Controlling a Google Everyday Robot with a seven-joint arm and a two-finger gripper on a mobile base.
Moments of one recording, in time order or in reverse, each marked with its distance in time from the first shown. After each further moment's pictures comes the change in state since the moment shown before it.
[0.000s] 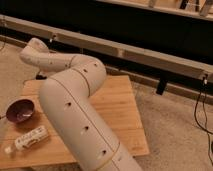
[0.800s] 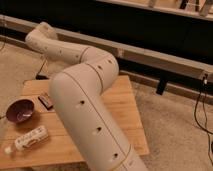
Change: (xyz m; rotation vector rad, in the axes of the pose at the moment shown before) arm -0.023 -0.049 -0.040 -0.043 0.015 0.123
